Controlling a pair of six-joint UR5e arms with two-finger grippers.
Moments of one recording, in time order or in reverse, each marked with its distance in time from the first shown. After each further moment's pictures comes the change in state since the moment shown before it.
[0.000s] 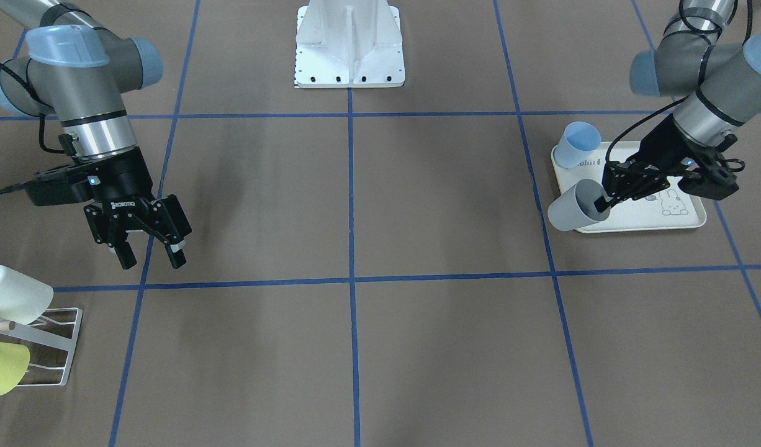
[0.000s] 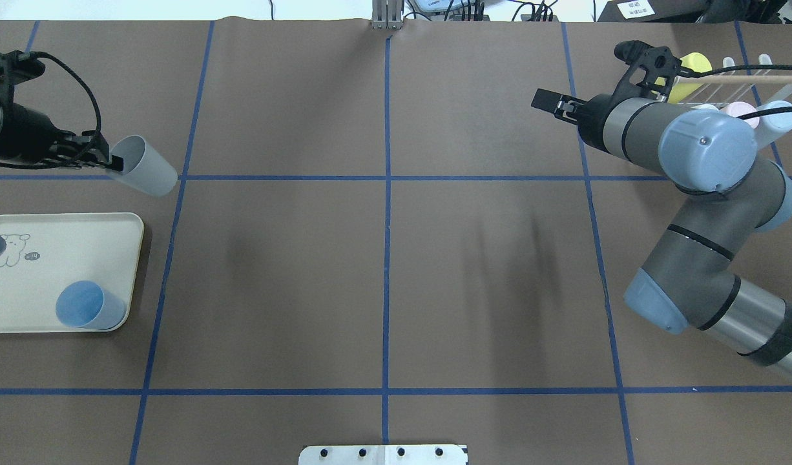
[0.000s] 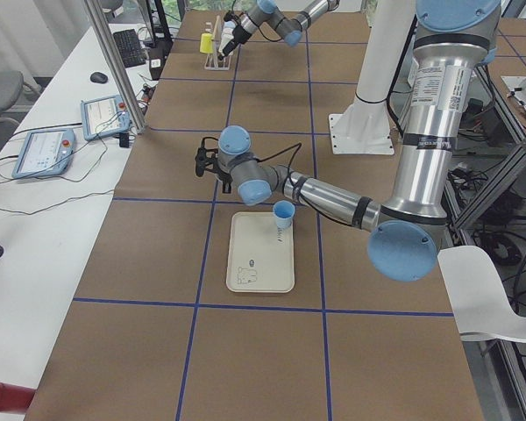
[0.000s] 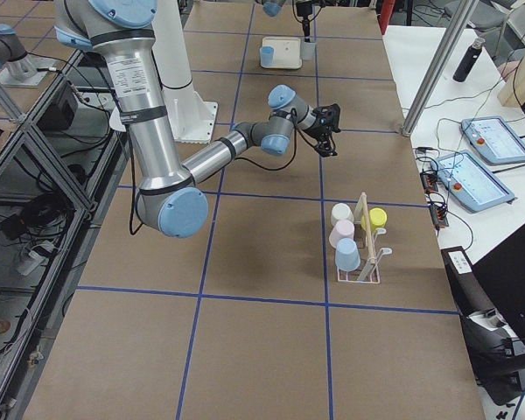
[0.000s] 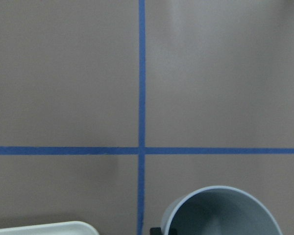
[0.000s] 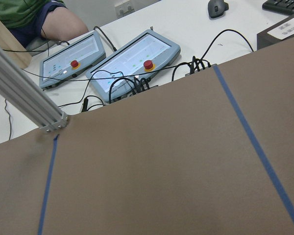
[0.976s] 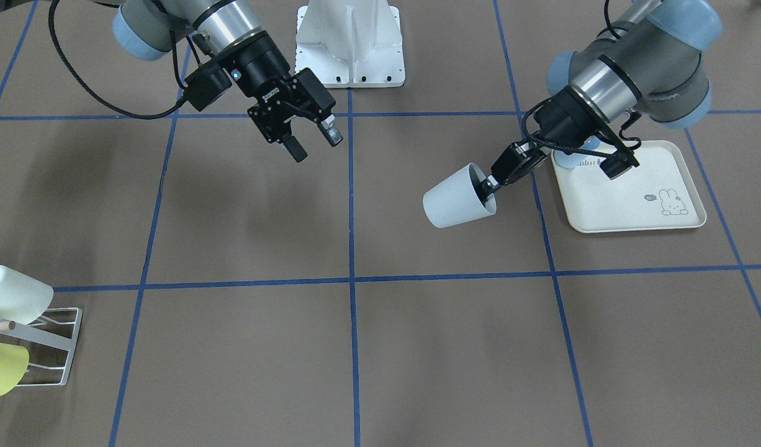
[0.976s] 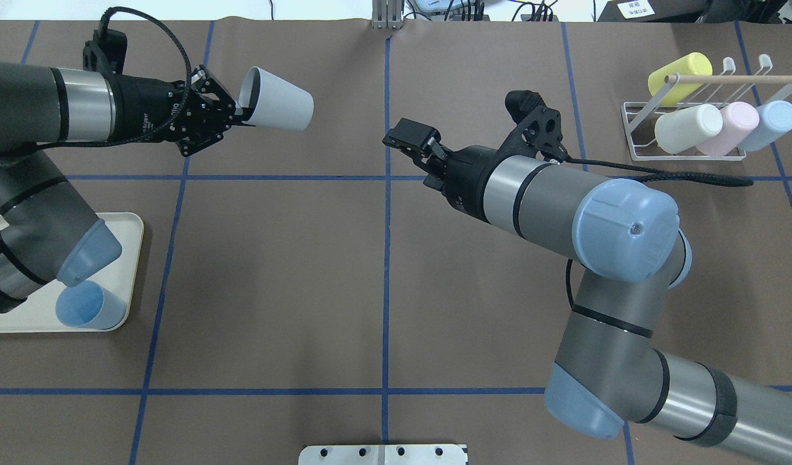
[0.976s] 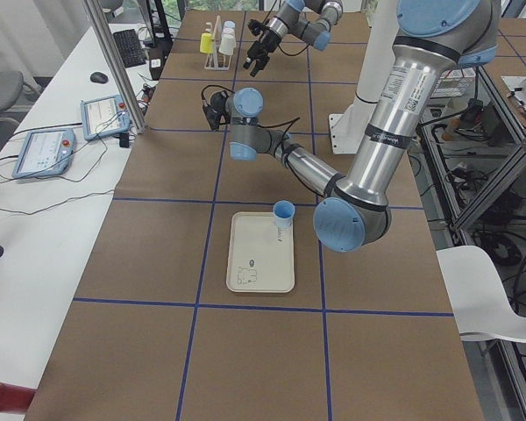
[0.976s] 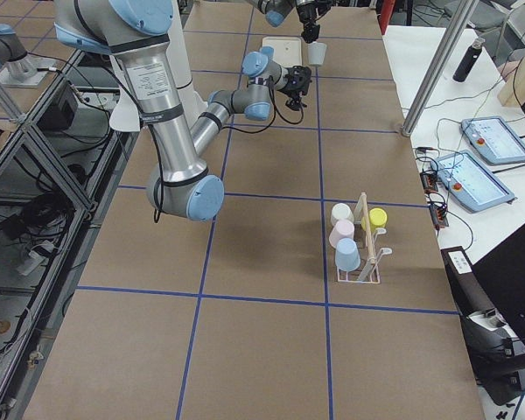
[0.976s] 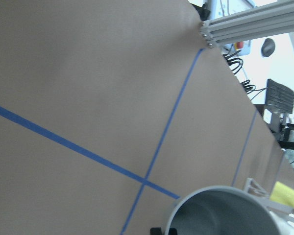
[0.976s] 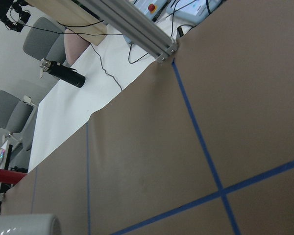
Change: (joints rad) left arm 0.196 -0.208 0.035 -0.484 0.314 -0.901; right arm -0.249 0.186 0.158 0.032 -0.032 0.498
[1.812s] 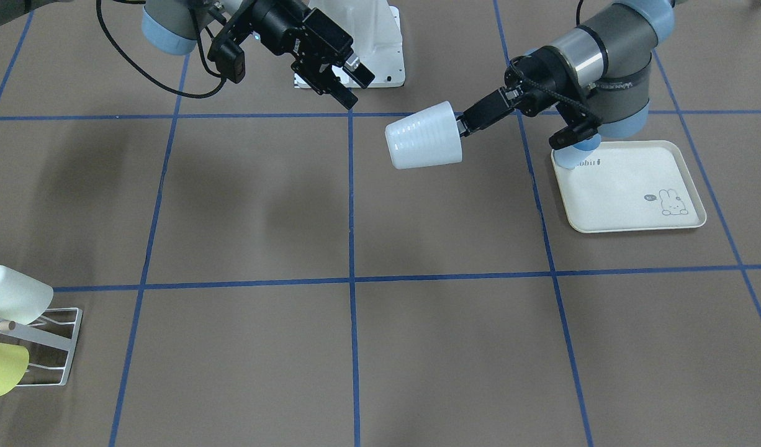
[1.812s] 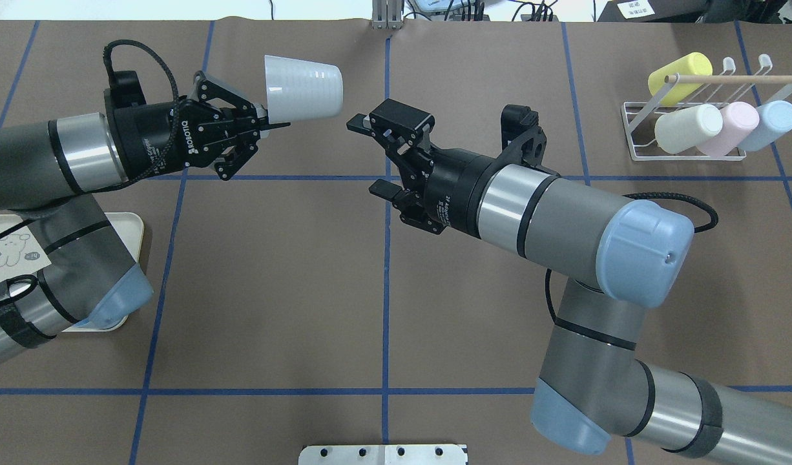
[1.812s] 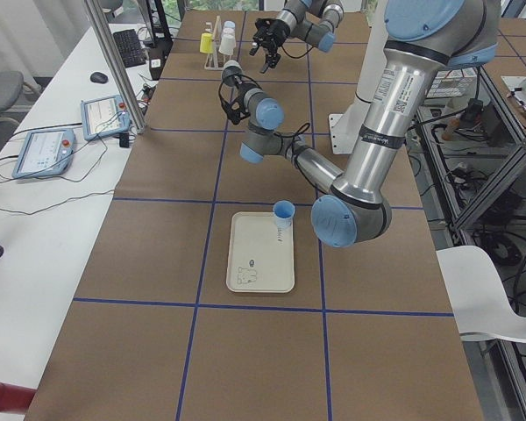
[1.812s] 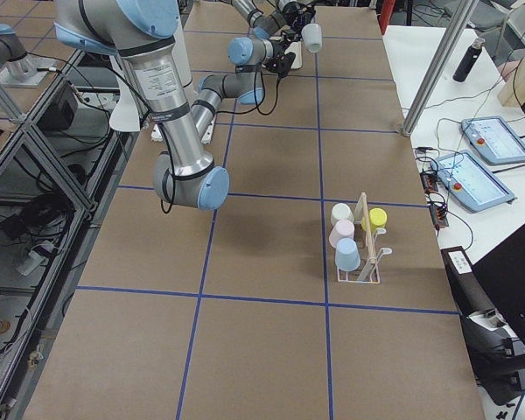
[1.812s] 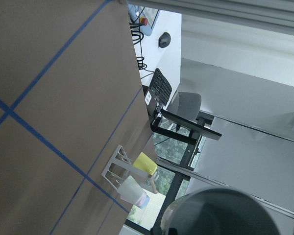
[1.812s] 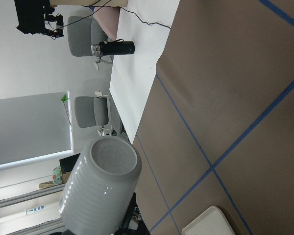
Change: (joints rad) left arm 0.109 -0.004 0.013 -0.388 0.170 -0.332; right arm -0.027 0.024 -0.010 0.240 -0.002 0.293
